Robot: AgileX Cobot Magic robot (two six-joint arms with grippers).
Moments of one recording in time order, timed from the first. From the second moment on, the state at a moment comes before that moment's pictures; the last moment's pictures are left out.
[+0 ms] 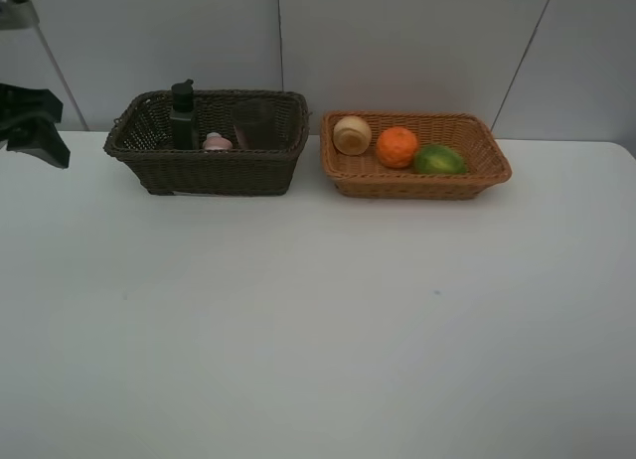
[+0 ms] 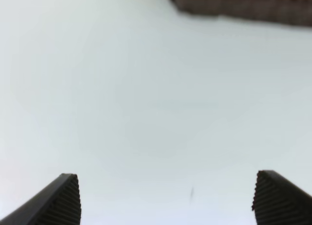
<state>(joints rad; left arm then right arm) -0.03 1.26 -0.86 0.03 0.71 -0.18 0.00 0.00 -0.52 -0.06 1.06 0.06</state>
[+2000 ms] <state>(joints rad) -0.04 -0.01 -0.51 -0.05 1.06 0.03 0.00 0.00 -0.52 -0.06 1.06 0.06</state>
